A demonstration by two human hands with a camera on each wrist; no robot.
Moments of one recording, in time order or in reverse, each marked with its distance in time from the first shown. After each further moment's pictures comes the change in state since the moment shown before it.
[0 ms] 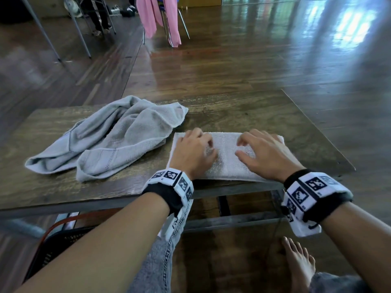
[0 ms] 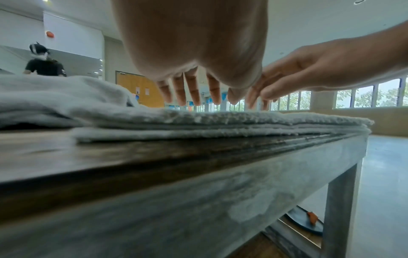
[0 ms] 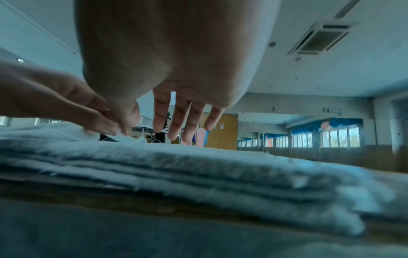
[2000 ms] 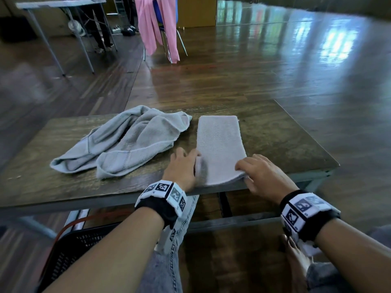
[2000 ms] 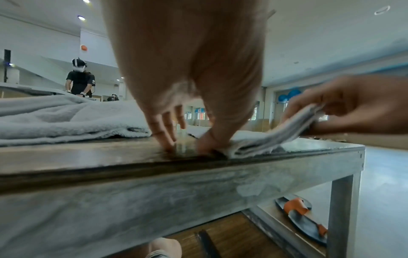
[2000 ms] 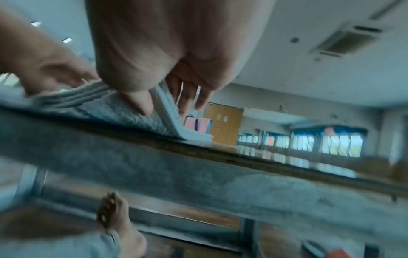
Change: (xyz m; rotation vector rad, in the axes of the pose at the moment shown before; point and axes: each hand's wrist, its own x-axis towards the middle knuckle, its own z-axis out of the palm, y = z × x) left_hand -0.066 -0.007 -0.043 -0.061 -0.303 -0.247; right_hand -0.060 -0.033 0.011 -0.073 0.014 -0.200
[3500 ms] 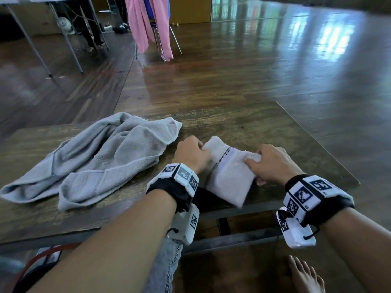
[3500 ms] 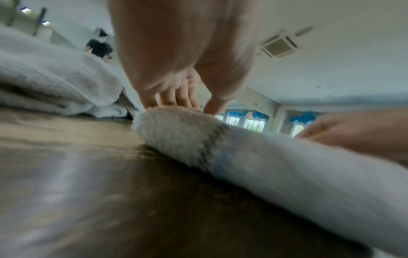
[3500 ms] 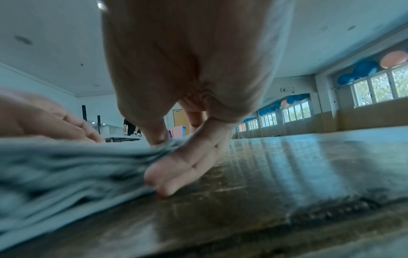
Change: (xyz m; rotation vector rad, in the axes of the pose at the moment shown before) left_hand 0.126 0.036 0.012 -0.390 0.185 -0.172; right_hand 0.075 0.068 -0.004 0.389 -0.133 0.782
